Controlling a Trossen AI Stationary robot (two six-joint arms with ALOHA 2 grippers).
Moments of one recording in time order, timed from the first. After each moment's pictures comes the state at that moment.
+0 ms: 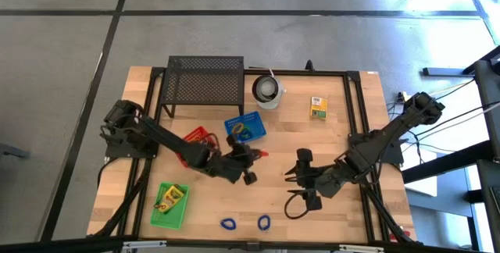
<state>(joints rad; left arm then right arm) -0.36 1.76 1.09 0.05 -0.77 -0.42 0.67 1.38 0.99 -0.39 0.40 0.36</state>
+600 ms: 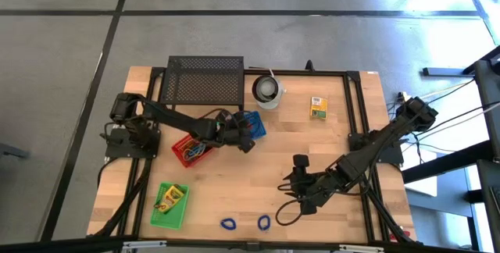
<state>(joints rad) -0.08 1.76 1.08 -0.32 -0.62 -0.67 0.68 1.50 0.99 -0.39 0.42 0.39</state>
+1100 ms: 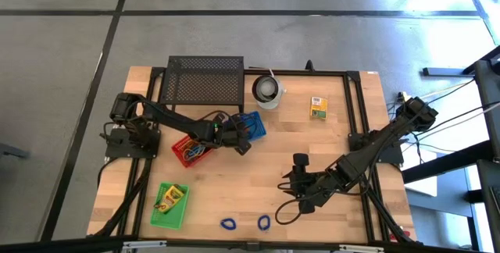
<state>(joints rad) -0.08 1.76 1.02 -0.32 -0.58 -0.71 0.68 1.50 0.99 -0.37 0.46 0.39</state>
